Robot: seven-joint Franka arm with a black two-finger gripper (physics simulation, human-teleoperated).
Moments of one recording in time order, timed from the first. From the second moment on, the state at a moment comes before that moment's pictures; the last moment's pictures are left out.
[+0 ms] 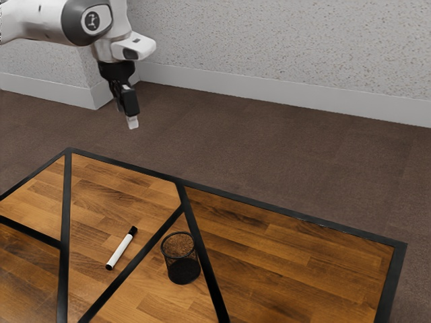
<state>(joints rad) 0.06 0.09 -0.05 -1.55 0.04 1.61 0.60</state>
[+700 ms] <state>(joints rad) 0.12 -0.02 0.05 -2.14 0.03 2.01 0.41</state>
